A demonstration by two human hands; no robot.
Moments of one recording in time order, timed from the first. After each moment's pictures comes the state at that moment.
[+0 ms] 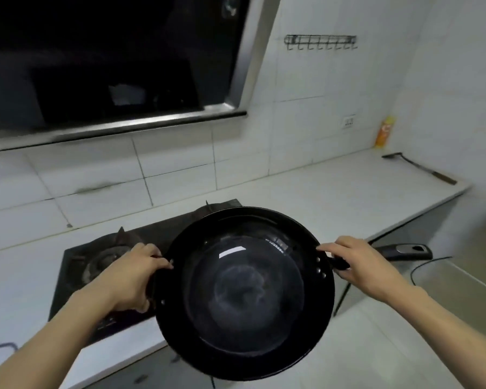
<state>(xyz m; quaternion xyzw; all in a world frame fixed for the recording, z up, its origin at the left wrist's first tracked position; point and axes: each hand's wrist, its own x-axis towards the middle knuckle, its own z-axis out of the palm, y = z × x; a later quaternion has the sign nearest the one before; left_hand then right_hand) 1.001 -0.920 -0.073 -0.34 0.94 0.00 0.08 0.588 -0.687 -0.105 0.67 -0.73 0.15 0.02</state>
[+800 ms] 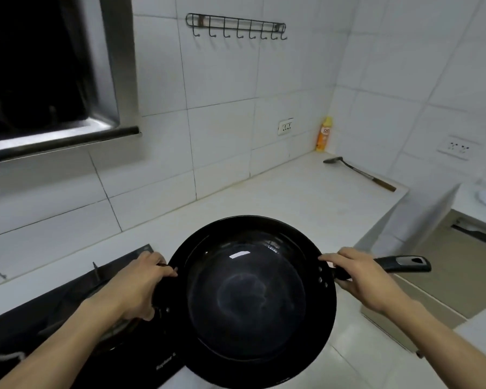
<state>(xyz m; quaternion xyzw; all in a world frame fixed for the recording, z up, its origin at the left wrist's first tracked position) 0.626 -1.074 -0.114 -0.21 0.97 0.02 0.11 0.295 -0.739 -0.128 0.56 -0.82 0.13 0.02</state>
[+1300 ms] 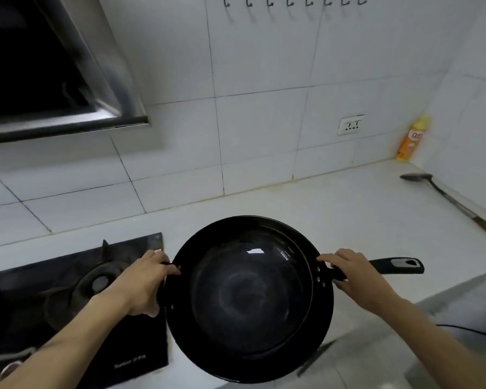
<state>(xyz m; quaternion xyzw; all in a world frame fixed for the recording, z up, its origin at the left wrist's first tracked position) 0.501 -1.052 -0.142 -0.36 0.92 0.04 0.14 0.078 -0.853 -0.185 0.68 -0.72 0.14 -0.06</state>
